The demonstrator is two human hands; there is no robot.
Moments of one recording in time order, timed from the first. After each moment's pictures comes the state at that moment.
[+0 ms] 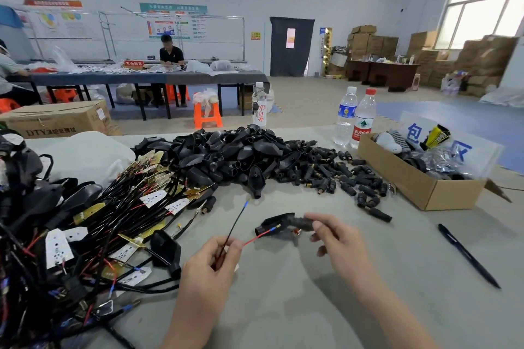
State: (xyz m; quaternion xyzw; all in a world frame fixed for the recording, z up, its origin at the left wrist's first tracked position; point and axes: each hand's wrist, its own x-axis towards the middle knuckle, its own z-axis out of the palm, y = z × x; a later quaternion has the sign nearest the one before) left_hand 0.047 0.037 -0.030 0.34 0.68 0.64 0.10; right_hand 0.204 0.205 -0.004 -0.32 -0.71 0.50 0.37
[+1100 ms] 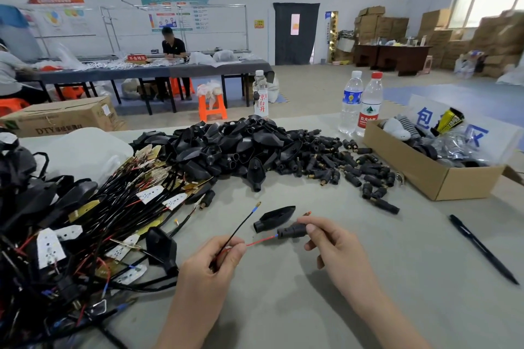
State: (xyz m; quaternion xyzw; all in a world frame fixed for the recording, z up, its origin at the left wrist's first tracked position) left_hand 0.047 0.038 -0.033 0.38 0.71 0.59 0.07; right_hand 0.204 0.194 -0.018 -0.31 -0.69 0.54 0.36
